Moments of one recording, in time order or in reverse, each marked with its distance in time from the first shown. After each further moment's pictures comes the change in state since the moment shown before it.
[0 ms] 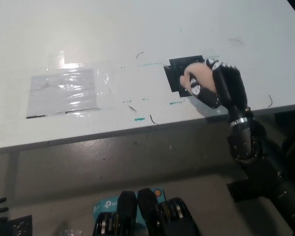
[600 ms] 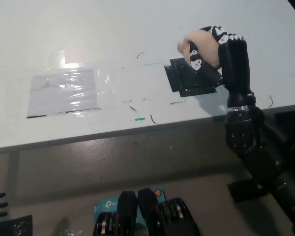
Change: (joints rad) left_arm -0.017 0.000 0.006 -0.003 -0.004 0.000 0.000; right_arm -0.038 -0.004 0.006 -0.060 -0.031 -0.093 -0.189
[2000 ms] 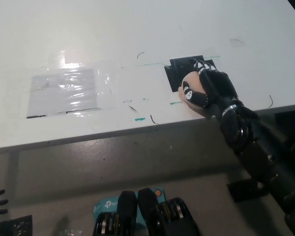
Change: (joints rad) left_arm -0.010 0.000 0.001 0.000 0.000 -0.001 0.000; right_arm -0.057 0.025 0.043 0.153 -0.030 0.412 0.570
